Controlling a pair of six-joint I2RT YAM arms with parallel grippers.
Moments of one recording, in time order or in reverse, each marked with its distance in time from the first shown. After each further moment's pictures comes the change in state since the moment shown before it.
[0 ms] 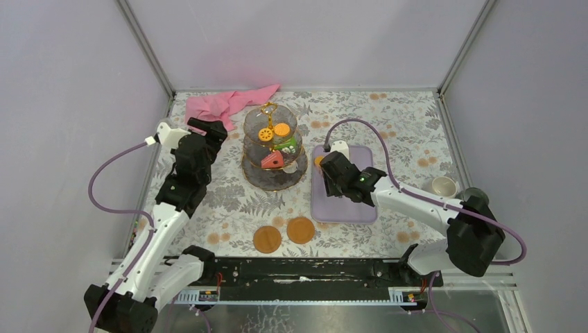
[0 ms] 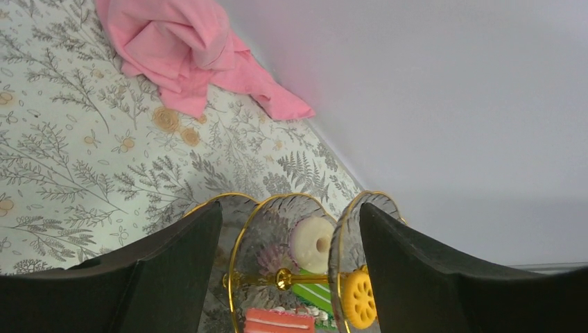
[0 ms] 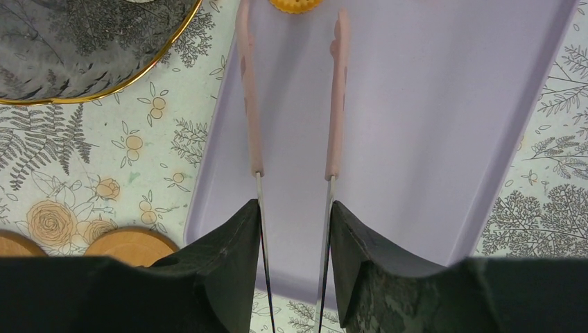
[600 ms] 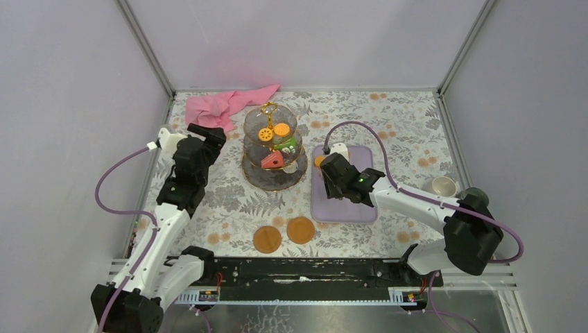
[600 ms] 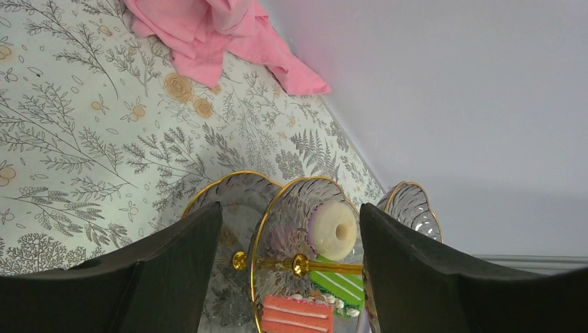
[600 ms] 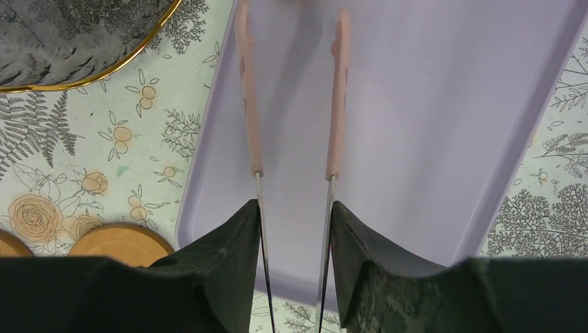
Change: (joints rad) left arm 0.101 0.005 -0.079 0.004 0.147 -0.069; right arm -0.011 0.016 -0.027 0.021 -0.026 -0.011
